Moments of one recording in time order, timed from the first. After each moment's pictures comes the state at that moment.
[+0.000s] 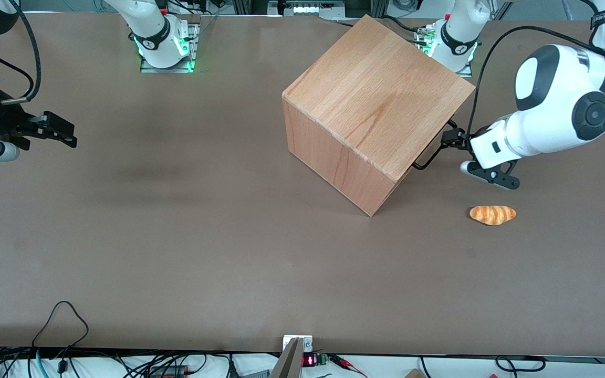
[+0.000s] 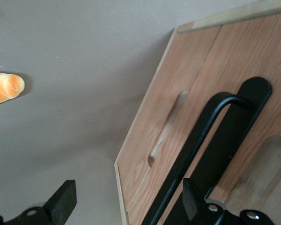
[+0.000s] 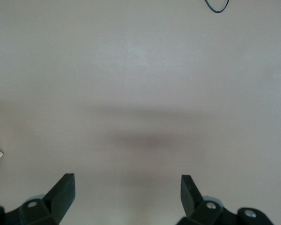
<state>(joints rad) -0.26 0.12 0.11 -1.90 -0.22 1.76 0.21</state>
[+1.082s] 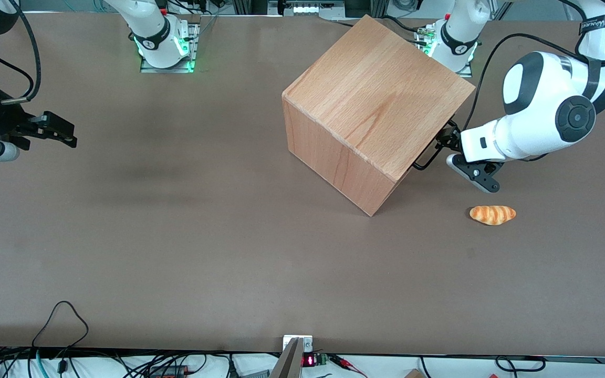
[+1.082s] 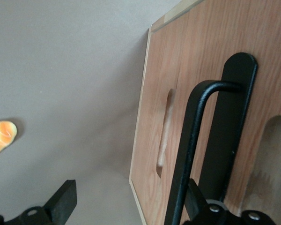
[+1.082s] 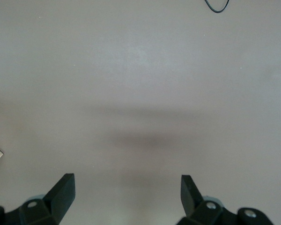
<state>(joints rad) -0.26 0.14 0.10 -1.94 -0.22 1.86 0.51</state>
